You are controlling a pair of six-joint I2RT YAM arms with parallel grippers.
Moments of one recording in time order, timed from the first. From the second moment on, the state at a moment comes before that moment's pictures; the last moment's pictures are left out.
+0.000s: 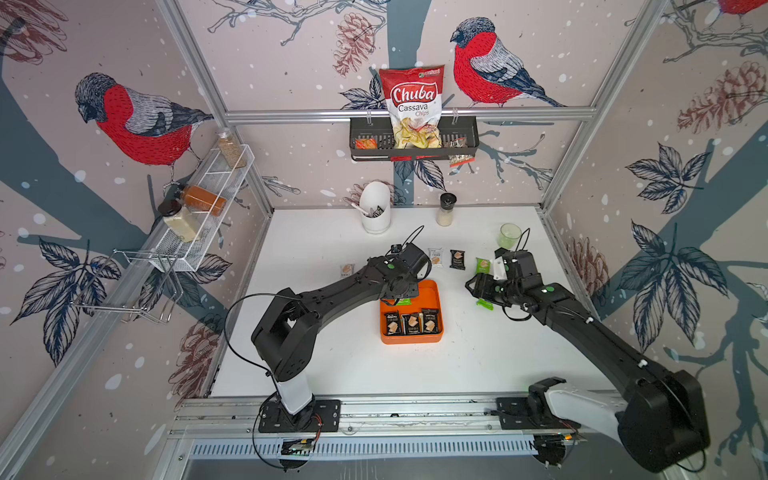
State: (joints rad) left arm -0.80 1.73 1.33 -0.73 -0.19 -0.79; right arm 0.39 1.17 0.79 -0.48 -0.23 0.53
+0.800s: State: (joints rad) left arm -0.28 1.58 1.11 -0.69 -0.15 -0.57; right arm 0.53 1.53 0.99 -0.35 -0.24 0.60
